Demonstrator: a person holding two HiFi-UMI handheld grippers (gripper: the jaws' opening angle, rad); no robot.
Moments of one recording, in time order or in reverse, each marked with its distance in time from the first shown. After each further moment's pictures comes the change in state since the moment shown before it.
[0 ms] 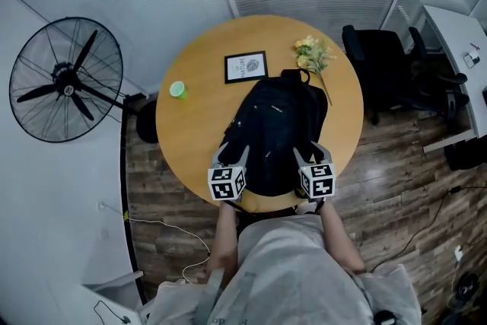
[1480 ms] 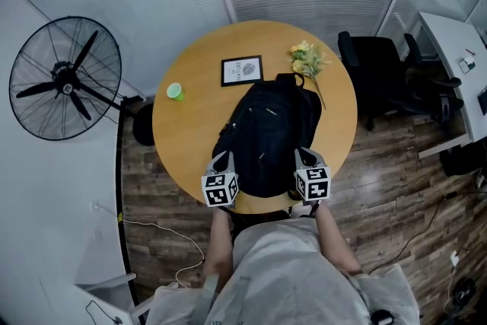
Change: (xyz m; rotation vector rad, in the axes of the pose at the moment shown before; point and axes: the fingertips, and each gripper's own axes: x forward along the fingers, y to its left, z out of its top) left arm -0.020 0.008 -0.019 -0.018 0.012 0.077; right arm -0.009 -0.005 -0.006 0.013 -0.017 -0.003
